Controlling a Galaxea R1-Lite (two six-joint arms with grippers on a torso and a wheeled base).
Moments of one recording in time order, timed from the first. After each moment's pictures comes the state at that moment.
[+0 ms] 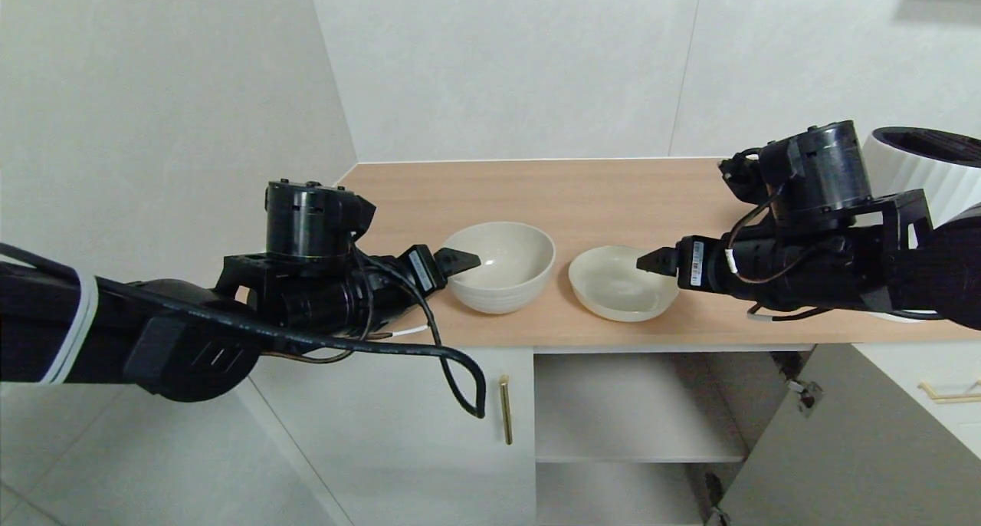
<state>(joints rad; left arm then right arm) -0.43 1.82 -0.99 -0.42 -0.10 -0.73 0.52 1.72 -1.20 -0.01 -0.21 0.40</state>
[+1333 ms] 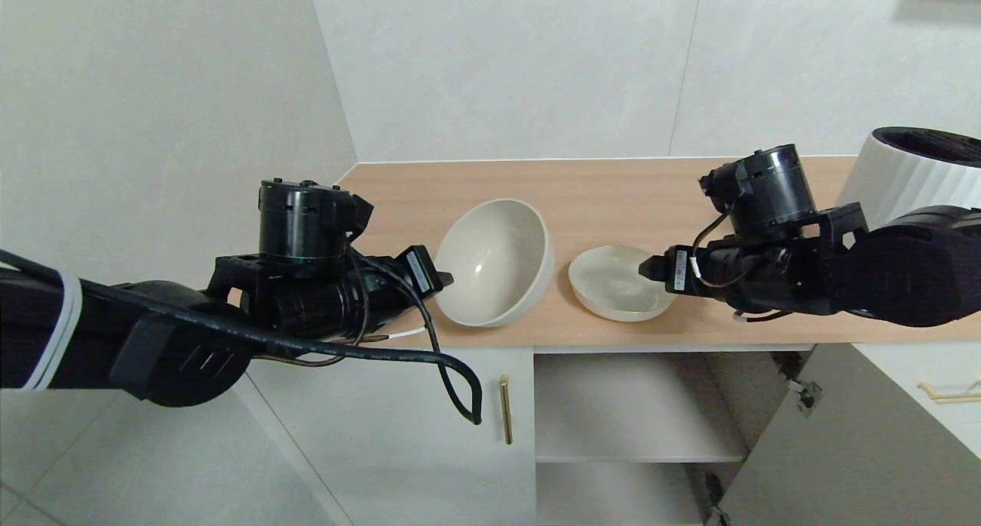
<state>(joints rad) -0.43 1.80 -0.98 -0.42 -0.10 -0.72 0.52 1.82 -1.25 -0.01 -0.38 0.40</state>
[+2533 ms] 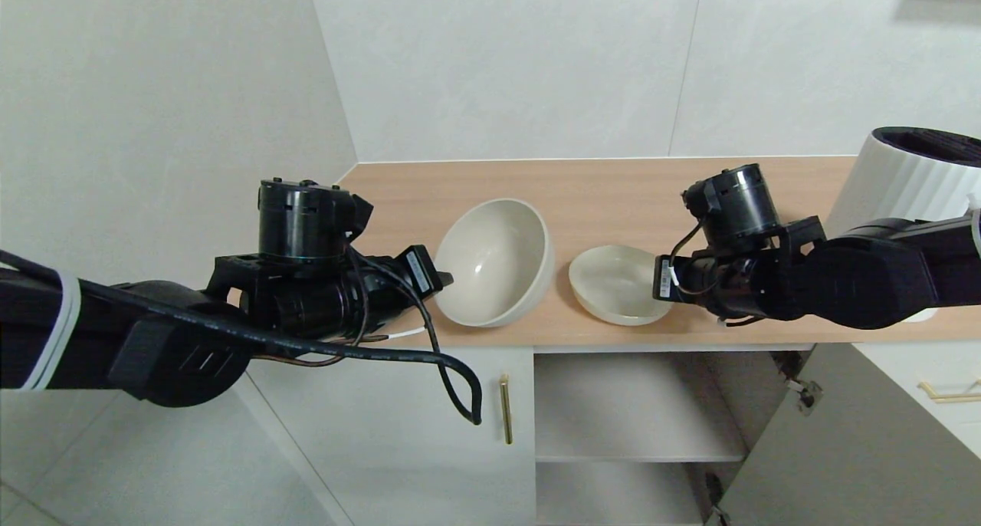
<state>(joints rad) -0.43 1.80 -0.98 -0.42 -0.10 -0.72 0.52 1.89 -1.28 -0.03 -0.41 0.40</state>
